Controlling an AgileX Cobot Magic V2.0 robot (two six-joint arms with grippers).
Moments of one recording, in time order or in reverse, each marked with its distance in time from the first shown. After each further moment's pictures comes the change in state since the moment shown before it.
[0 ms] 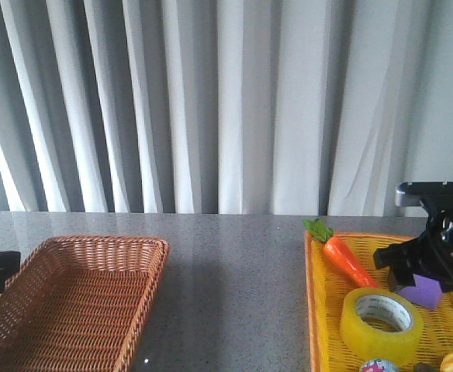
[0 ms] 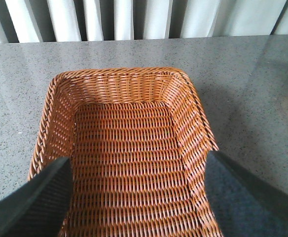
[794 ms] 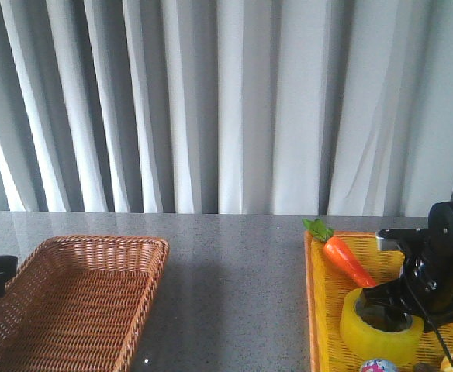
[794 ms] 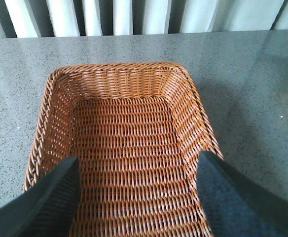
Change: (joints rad) left arm 0.000 0.000 0.000 0.000 0.025 0.000; right arm 0.000 0.196 -0.003 -0.021 -0.012 0.017
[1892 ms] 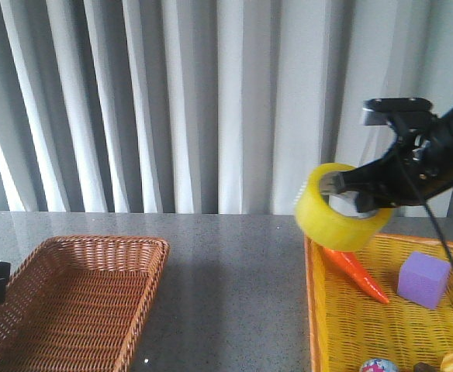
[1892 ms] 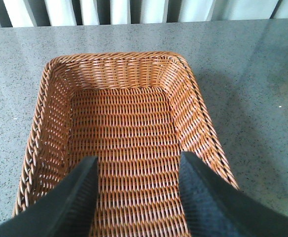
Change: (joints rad) left arm 0.000 0.000 0.000 0.000 0.027 0.000; right arm 0.136 -0.156 -0.385 0.132 0.139 -0.126
